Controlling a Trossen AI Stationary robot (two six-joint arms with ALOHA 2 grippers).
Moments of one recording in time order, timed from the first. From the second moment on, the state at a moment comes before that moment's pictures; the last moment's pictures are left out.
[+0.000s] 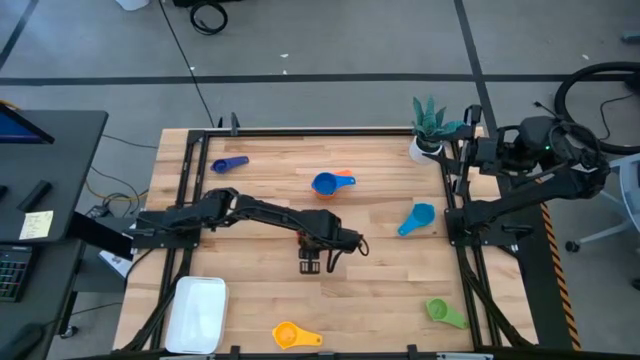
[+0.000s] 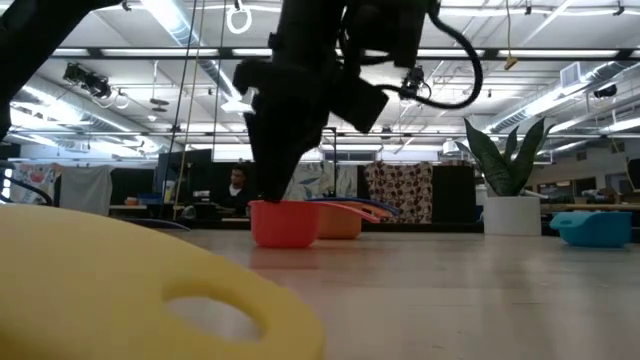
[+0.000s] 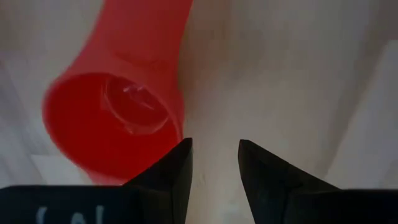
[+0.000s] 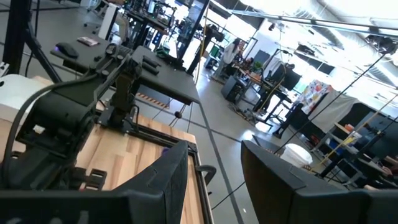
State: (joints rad) left arm -0.17 2.31 2.00 -1.38 -0.05 -0.15; right arm 0.12 0.71 1.23 -0.55 0.29 -0.50
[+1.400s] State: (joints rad) left arm -0.13 2.31 2.15 -1.41 -0.06 -0.07; right arm 0.12 0.71 1.23 -0.56 0.29 -0.51
